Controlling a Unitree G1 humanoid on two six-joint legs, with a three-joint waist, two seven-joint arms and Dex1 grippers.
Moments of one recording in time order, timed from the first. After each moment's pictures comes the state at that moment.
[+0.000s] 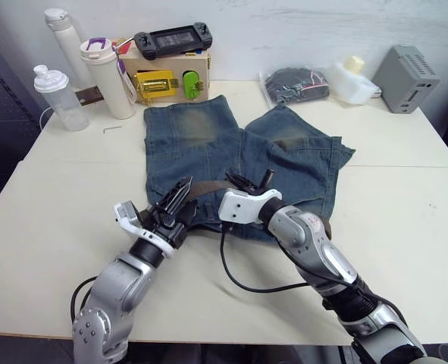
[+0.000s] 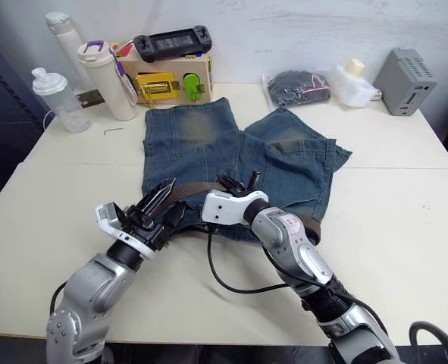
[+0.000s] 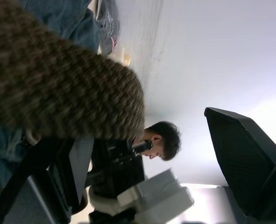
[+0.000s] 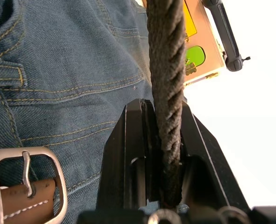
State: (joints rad) left arm 0.01 0.09 0.13 -0.56 -1.96 0.51 0.55; right arm -0.48 -0.34 0.47 -0.20 -0.64 0.20 0.39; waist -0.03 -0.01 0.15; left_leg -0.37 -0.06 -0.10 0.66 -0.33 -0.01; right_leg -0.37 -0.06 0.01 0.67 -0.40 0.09
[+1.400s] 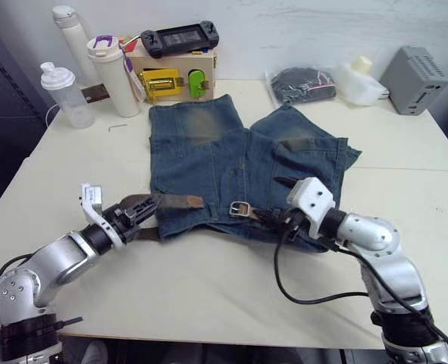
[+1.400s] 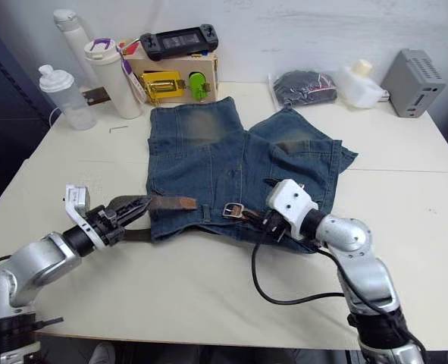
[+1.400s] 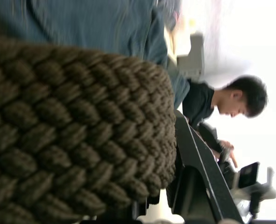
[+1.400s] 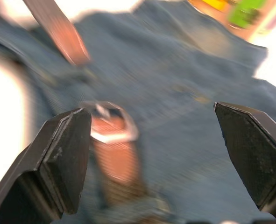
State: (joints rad) left arm -0.15 0.52 0.44 -0.10 -1.96 1.10 0.39; right arm -0.27 -0.49 0.00 -0.49 0.20 0.52 0.85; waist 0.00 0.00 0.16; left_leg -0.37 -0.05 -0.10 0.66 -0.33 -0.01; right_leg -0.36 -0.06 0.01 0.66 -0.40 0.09
